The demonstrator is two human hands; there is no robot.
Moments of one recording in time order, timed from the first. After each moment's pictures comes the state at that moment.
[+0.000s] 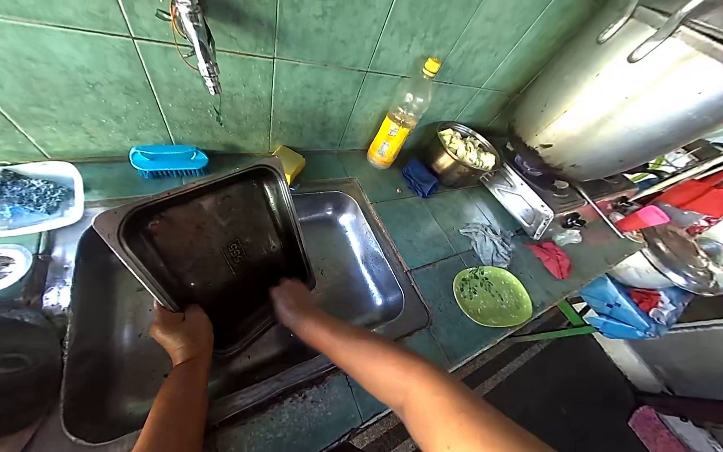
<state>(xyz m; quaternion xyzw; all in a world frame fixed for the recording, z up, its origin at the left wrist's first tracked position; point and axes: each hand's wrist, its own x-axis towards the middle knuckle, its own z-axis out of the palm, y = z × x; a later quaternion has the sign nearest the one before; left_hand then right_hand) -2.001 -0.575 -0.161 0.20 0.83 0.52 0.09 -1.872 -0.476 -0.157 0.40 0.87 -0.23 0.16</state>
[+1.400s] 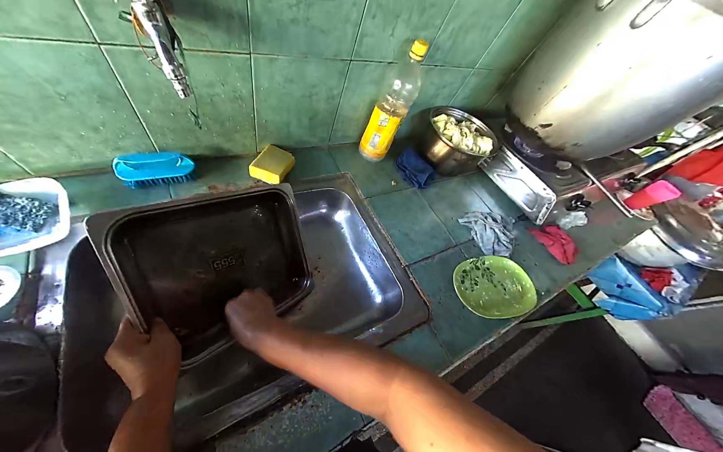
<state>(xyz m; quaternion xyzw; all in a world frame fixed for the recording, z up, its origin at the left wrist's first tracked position) -2.023 -0.600 -0.133 0.22 0.89 0.40 0.10 -1.917 -0.509 -0.119 0.37 0.87 -0.28 0.16</state>
